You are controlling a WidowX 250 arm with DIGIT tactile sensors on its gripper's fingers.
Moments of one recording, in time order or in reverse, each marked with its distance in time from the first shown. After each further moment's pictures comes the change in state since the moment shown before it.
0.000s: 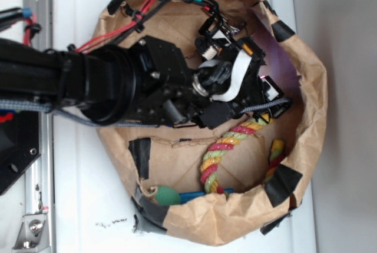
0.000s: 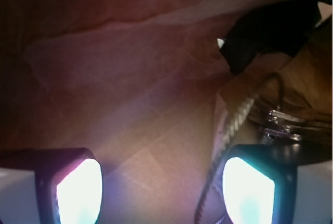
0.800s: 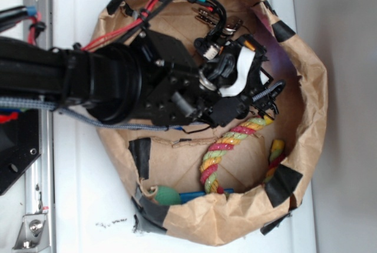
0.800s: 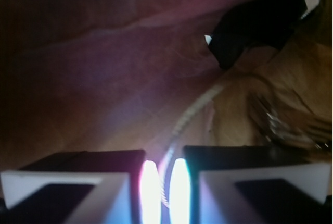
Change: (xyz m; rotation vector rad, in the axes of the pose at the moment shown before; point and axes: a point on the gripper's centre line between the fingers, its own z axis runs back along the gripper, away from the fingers) arm 0.003 -0.001 0.001 0.018 0.022 0.033
